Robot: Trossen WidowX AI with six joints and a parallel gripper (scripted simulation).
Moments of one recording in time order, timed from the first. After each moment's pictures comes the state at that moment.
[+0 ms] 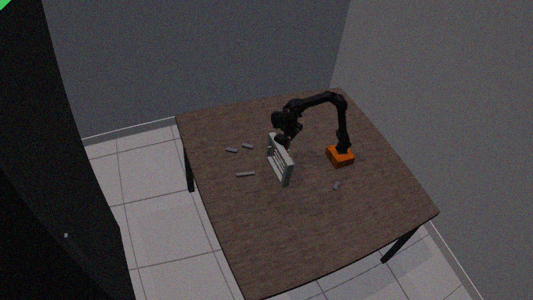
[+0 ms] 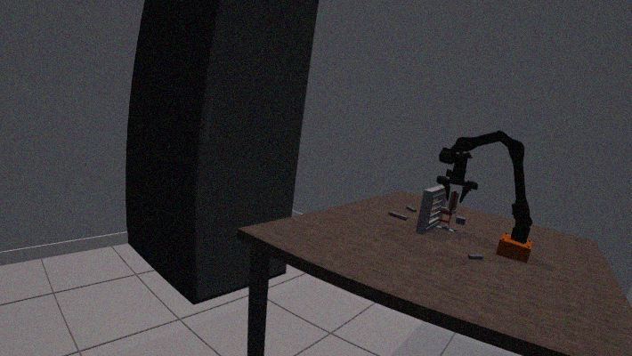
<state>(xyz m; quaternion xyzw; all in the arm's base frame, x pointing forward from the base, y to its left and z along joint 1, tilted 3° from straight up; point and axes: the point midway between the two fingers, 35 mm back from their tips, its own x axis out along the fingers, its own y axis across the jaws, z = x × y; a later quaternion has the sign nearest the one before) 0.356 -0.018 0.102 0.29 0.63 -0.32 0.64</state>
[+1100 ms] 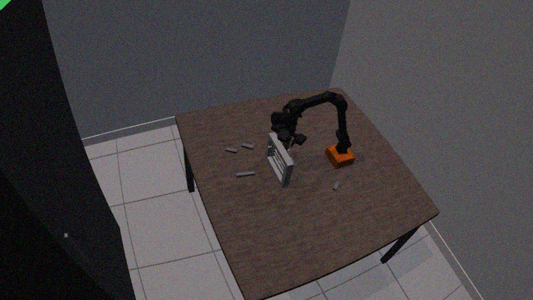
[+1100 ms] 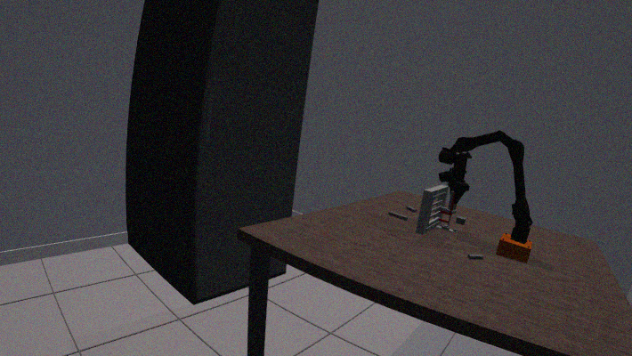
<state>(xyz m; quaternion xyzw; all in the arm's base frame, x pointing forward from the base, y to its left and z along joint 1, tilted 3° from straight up) 0.356 -0.016 0.101 -0.27 0.66 0.24 0.65</state>
